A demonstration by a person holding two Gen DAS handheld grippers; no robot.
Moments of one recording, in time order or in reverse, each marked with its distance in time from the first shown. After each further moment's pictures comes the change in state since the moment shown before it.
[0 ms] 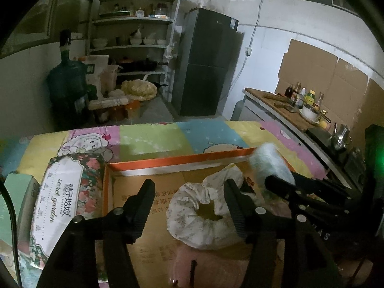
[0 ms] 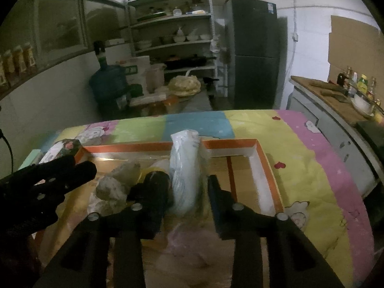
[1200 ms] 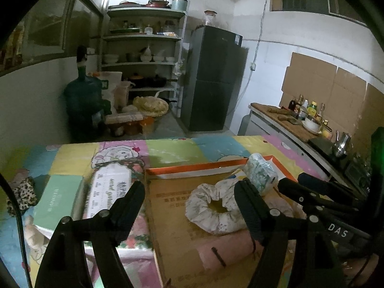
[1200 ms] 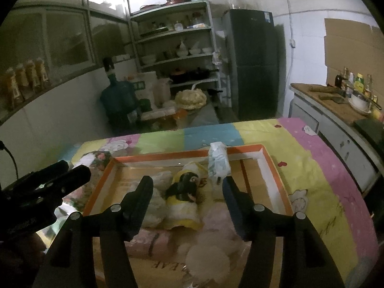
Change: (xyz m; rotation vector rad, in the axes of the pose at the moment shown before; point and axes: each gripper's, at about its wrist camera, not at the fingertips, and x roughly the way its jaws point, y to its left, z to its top) left arm -0.070 0.018 -0.007 0.004 -0.100 0.050; right arm -0.058 0.033 -0.004 0.040 -0.084 0.030
